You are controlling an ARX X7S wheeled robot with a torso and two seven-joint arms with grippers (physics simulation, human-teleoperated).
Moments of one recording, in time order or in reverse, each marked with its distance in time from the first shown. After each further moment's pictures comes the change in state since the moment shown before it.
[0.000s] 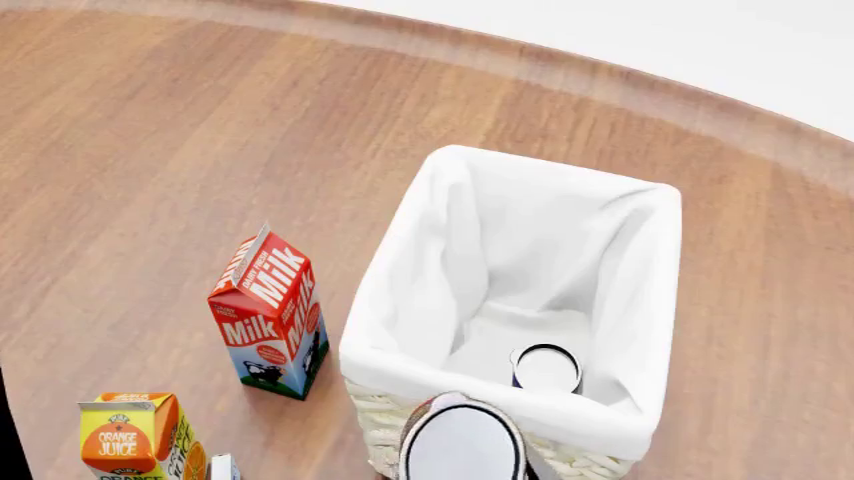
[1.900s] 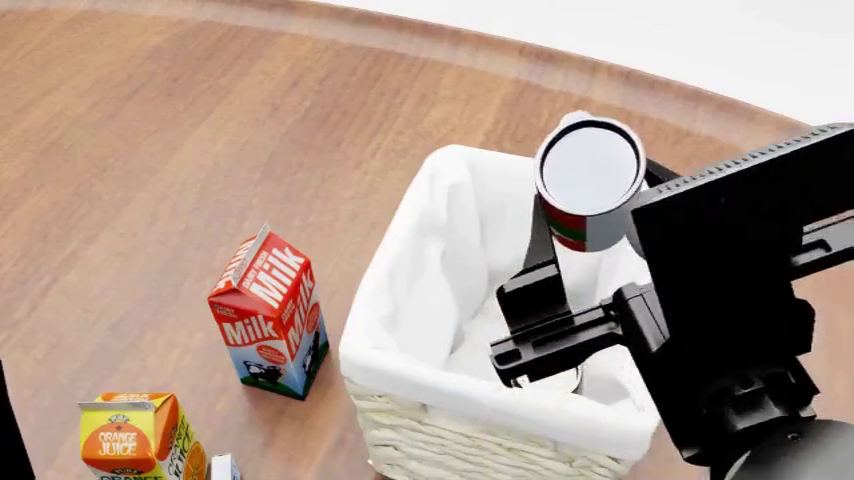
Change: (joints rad) left arm 0.008 -0.006 -0.003 -0.024 -0.007 0.015 0.008; right arm 0.770 0.030 0.163 0.309 0.631 0.549 -0.173
